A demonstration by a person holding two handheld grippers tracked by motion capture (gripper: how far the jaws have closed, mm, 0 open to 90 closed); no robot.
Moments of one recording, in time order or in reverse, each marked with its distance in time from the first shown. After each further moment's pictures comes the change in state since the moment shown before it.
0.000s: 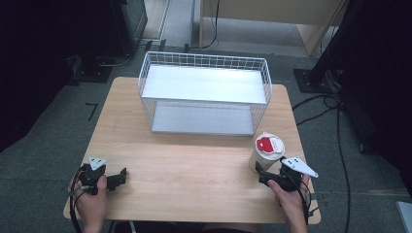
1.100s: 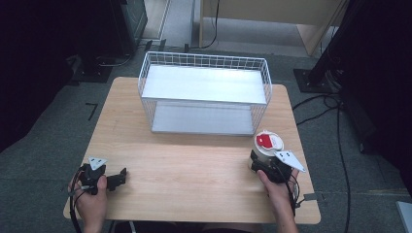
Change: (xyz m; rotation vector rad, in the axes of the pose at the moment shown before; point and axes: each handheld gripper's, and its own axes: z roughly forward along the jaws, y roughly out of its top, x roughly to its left) left arm 0.000 0.000 0.000 0.000 0.000 0.000; right arm 0.017 0.006 0.029 -0.081 -0.108 0.046
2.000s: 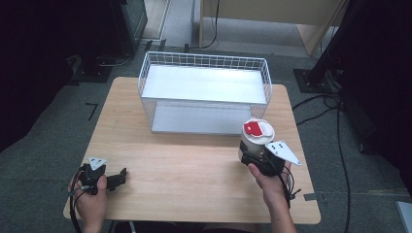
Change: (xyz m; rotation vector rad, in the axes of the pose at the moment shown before) left arm 0.000 0.000 0.000 0.001 0.000 0.001; right arm 0.045 0.047 -0.014 -0.100 0.102 -0.078
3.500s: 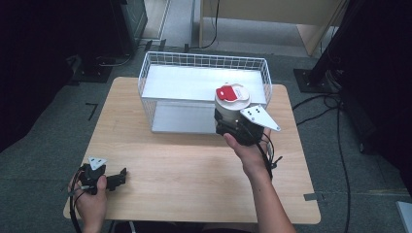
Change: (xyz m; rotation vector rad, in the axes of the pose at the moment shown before) left arm 0.000 0.000 0.000 0.000 0.000 -0.001; right arm 0.067 0.097 0.032 -0.109 0.100 -0.058
